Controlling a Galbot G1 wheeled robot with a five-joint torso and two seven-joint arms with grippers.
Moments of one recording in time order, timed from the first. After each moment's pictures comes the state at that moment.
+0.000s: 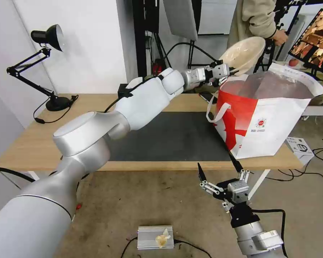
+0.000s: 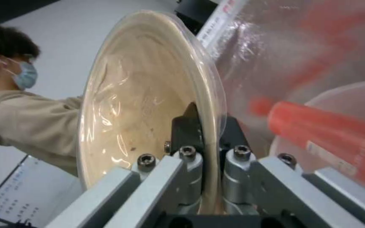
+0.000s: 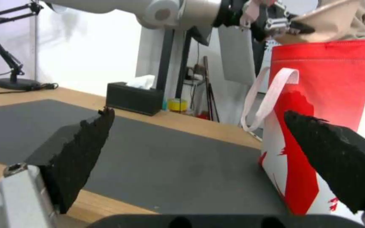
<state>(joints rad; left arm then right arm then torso) -0.31 -1.60 0.71 -0.65 -0.31 -0.44 0.39 -1.76 1.17 0.38 2.35 0.00 0.15 0.16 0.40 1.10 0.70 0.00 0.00</state>
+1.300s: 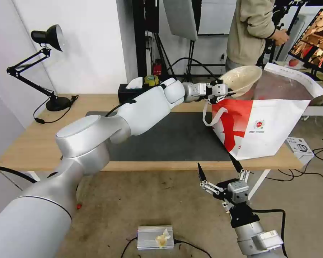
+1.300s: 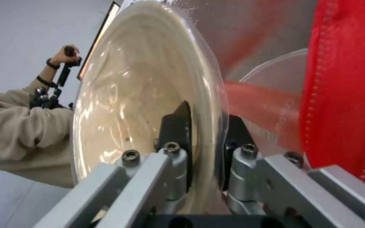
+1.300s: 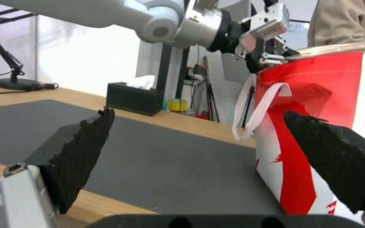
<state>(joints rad) -0.31 -1.60 0.82 -0.65 -0.34 -0.41 0.47 -1.76 1.17 0.38 2.35 0.00 0.15 0.16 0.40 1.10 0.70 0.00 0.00</state>
